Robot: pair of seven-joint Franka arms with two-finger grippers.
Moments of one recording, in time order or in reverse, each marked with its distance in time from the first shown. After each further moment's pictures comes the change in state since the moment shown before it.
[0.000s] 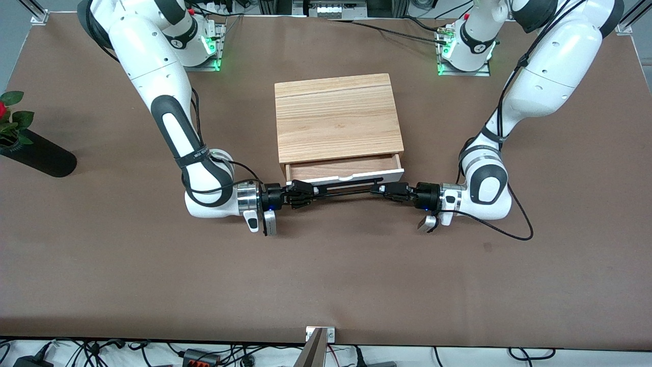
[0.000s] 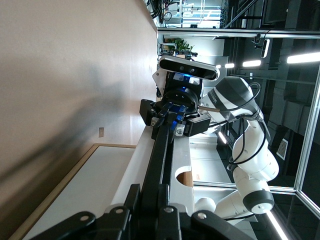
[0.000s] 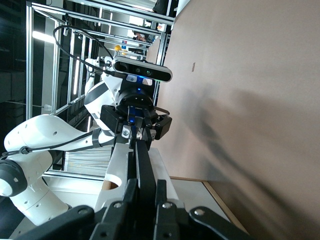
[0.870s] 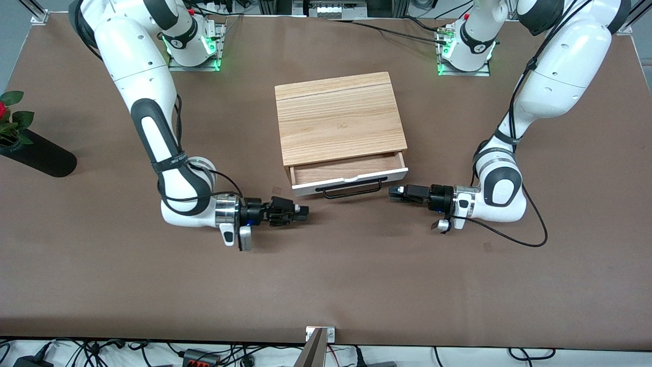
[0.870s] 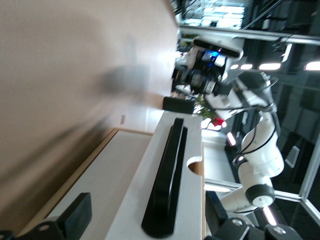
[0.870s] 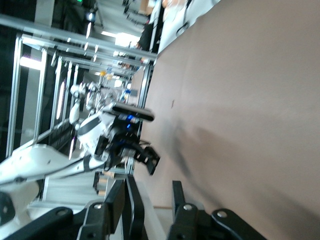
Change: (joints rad) left arm 0.030 -0.022 0.046 -0.002 0.123 -0.038 -0.126; right arm -0.068 0.006 -0.027 0.063 -0.016 0.071 0.070
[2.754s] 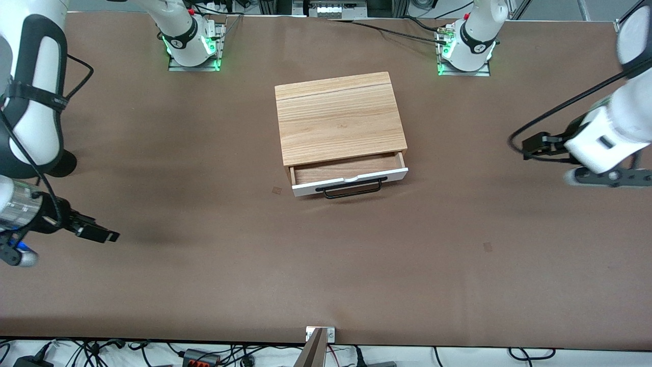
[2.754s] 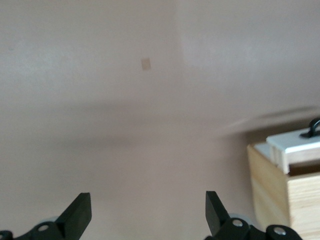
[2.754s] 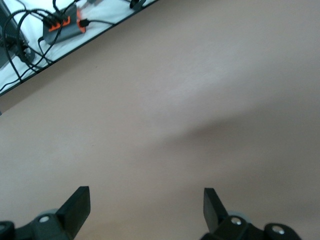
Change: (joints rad) left arm -0.062 -0.587 0.125 0.313 1.311 -0.275 -0.815; right arm -0.013 -0.325 -0.532 0.157 -1.100 -0.204 1.082
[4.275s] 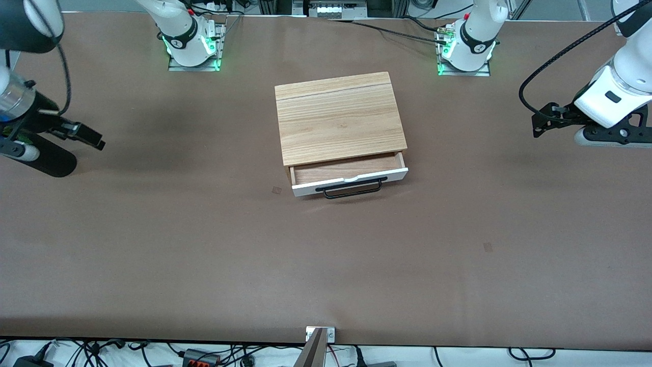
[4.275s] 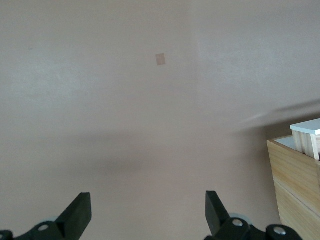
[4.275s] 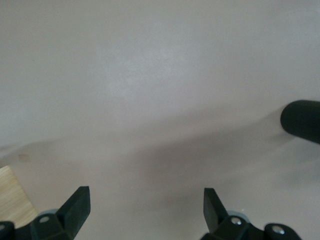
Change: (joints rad) left arm -0.061 -0.264 0.095 -0.391 0.019 0.186 0.069; right arm -0.256 -0.626 0.457 -0.611 -0.461 -0.024 0.089
